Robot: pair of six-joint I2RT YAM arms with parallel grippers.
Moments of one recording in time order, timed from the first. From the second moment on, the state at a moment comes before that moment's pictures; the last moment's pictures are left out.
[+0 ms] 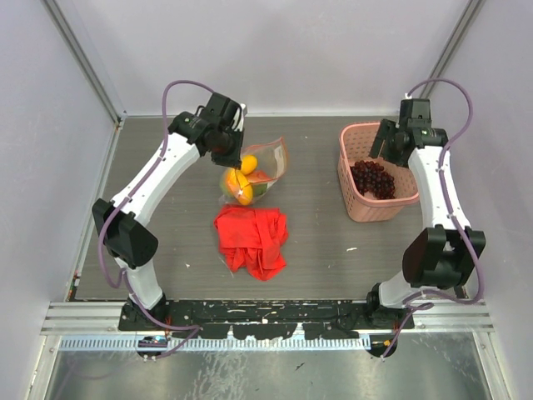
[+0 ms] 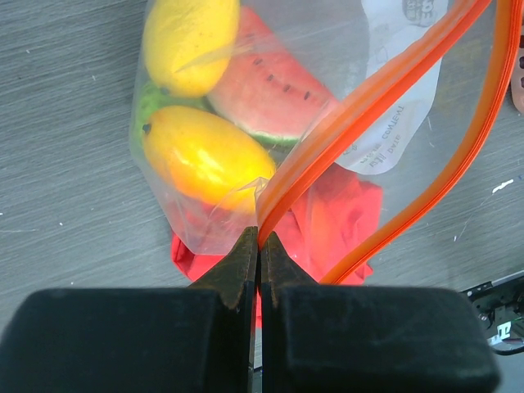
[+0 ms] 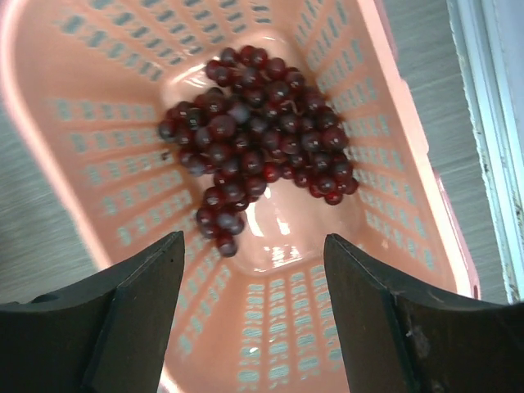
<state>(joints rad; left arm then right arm) -0.54 1.81 1.94 -1.08 0.02 -0.32 -0.07 1.52 1.54 -0.85 0.07 0.24</state>
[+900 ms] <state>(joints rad) -0.54 1.81 1.93 -1.07 0.03 -0.32 -0.09 1.98 1.49 -0.53 0.28 0.28</state>
